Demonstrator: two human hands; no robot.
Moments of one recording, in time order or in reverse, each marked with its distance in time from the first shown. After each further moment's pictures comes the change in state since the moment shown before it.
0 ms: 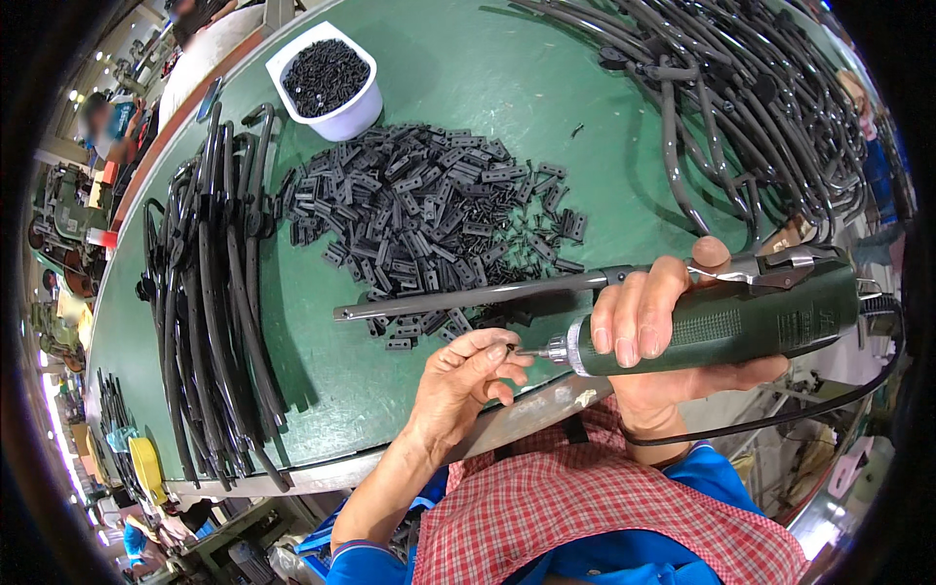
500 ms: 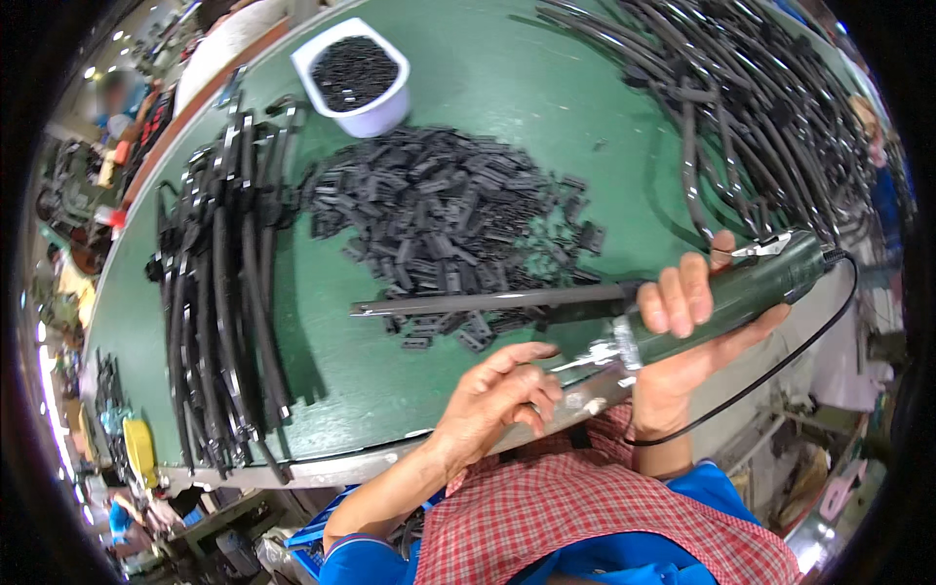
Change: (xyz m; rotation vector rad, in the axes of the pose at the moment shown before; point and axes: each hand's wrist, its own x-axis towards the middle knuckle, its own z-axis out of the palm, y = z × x) left_hand -0.020 0.001 0.010 0.059 -0.130 -0.057; right_hand 0.001 -0.002 -0.016 0.205 0.223 0.055
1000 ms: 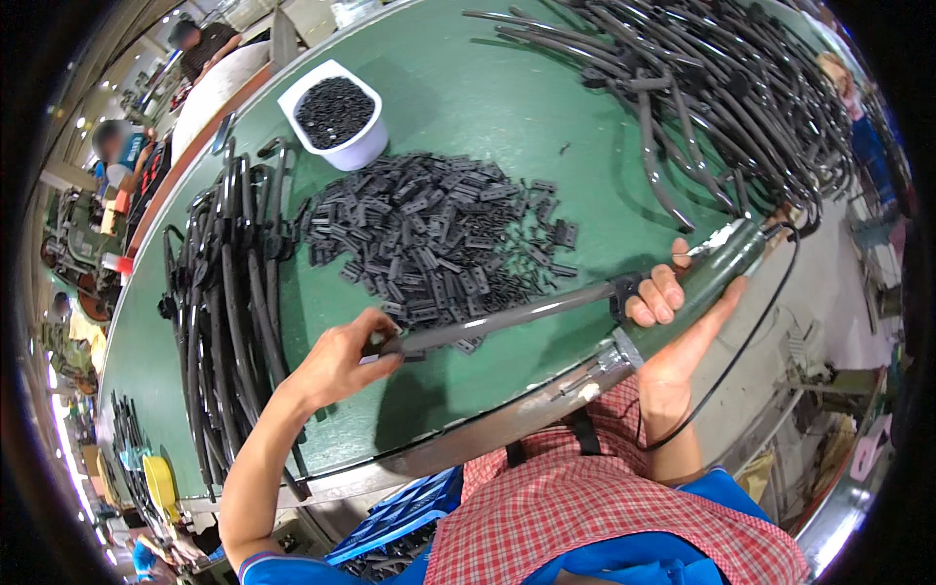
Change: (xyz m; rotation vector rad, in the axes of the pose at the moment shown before) left_hand -0.026 0.127 -0.063 1.756 0.029 0.211; right_hand -0.033 -0.031 -0.021 -0.078 0.314 0.017
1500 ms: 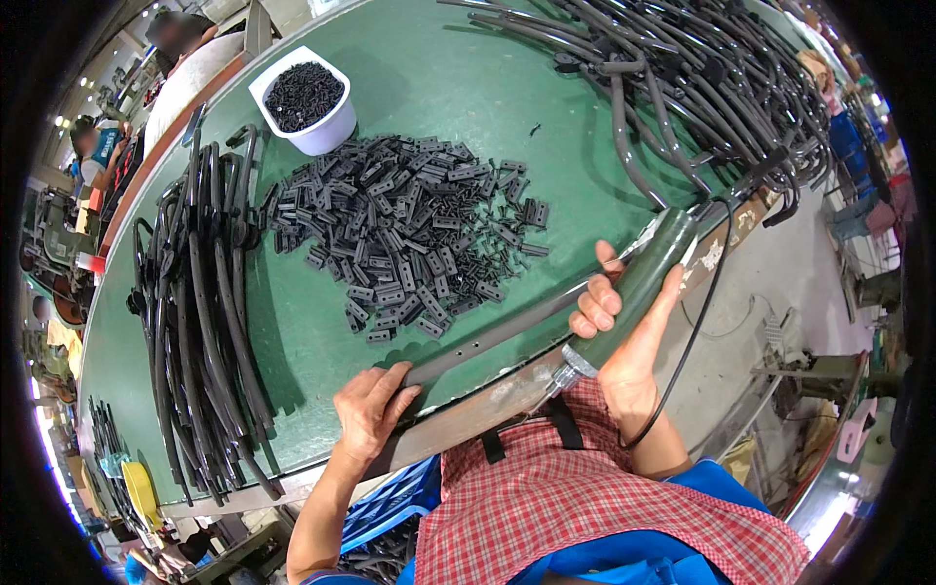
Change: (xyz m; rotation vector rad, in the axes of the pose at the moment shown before) left_hand -0.037 -0.013 0.132 0.139 0.590 0.225; right_hand -0.022 0.017 -0.012 -0.087 0.129 0.243
